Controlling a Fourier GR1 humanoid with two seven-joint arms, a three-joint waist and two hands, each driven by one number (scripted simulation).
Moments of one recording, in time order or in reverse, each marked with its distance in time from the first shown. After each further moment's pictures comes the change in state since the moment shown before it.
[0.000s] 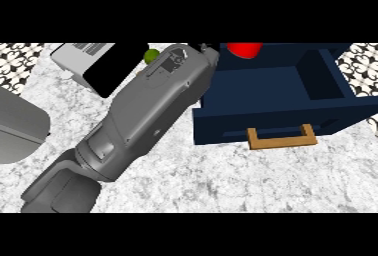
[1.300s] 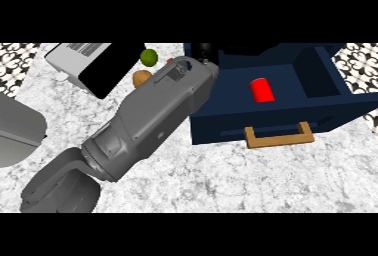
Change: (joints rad) left arm -0.011 0.000 -0.237 0.119 0.246 0.124 -0.098; right arm -0.033 -0.008 0.004 -0.014 0.009 -0.016 0.023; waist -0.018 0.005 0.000
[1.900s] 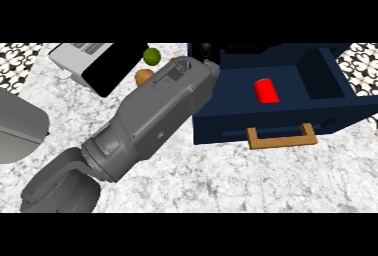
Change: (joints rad) left arm 0.000 0.000 0.005 -0.013 0.074 -0.011 -0.111; right arm -0.099 -0.061 0.018 -0.063 0.247 0.080 -0.172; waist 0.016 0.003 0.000
